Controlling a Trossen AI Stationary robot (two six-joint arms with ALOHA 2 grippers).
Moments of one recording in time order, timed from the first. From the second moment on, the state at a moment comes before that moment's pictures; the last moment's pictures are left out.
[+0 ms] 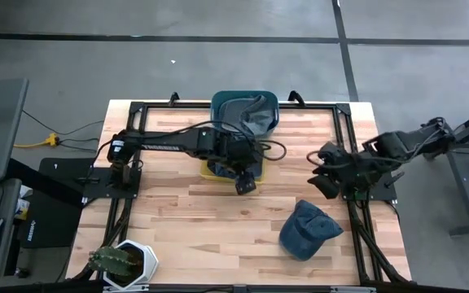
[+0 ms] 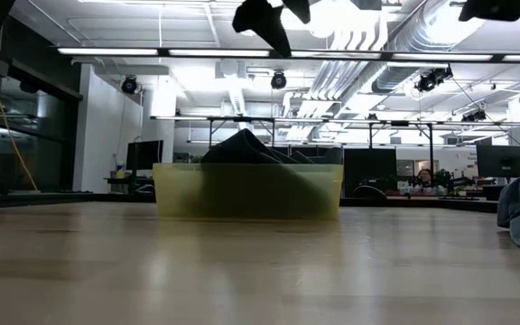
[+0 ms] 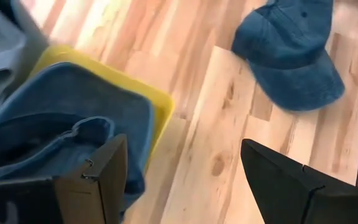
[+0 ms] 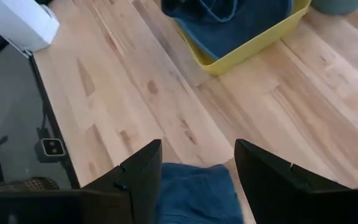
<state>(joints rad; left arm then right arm) -0.05 1.94 2.08 -1.12 -0.09 -0.37 0.36 0.97 1.17 -1.13 0.23 0.97</state>
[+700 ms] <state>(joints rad) -0.13 1.95 2.03 -1.02 -0.04 -0.37 0.68 1.22 1.17 -1.16 0.27 1.33</state>
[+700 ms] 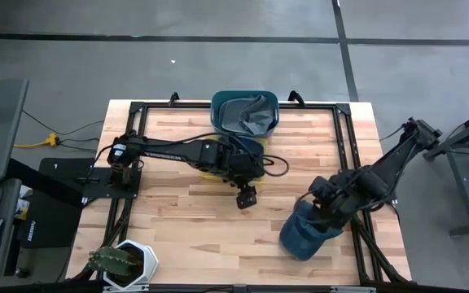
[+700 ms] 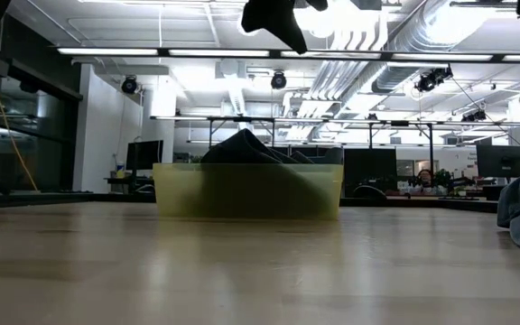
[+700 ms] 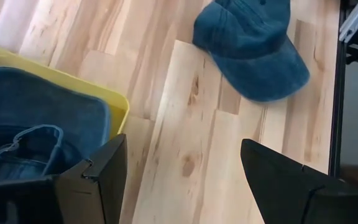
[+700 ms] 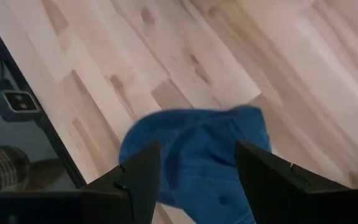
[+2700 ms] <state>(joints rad) -0.17 1.95 2.03 -1.02 -0.04 -0.40 1.00 1.47 1.17 -1.09 0.25 1.85</state>
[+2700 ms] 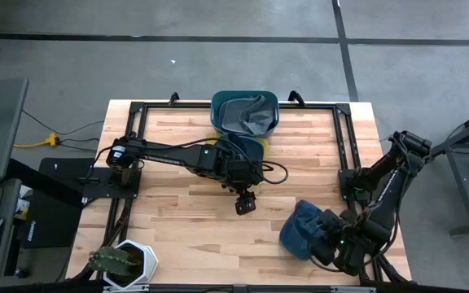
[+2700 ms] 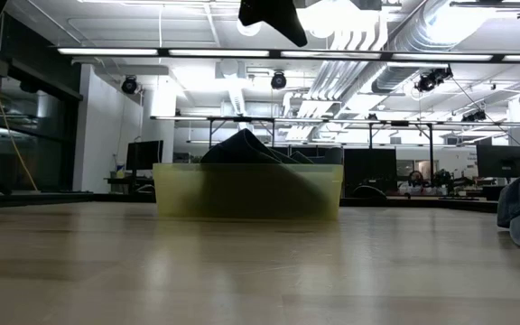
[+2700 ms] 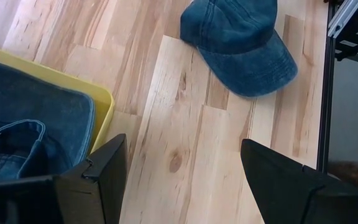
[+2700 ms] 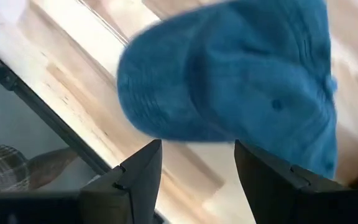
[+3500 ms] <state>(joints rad) -0.17 1.97 2.03 -1.02 -0.06 -0.43 1.02 1.45 1.01 -1.03 0.10 2.01</state>
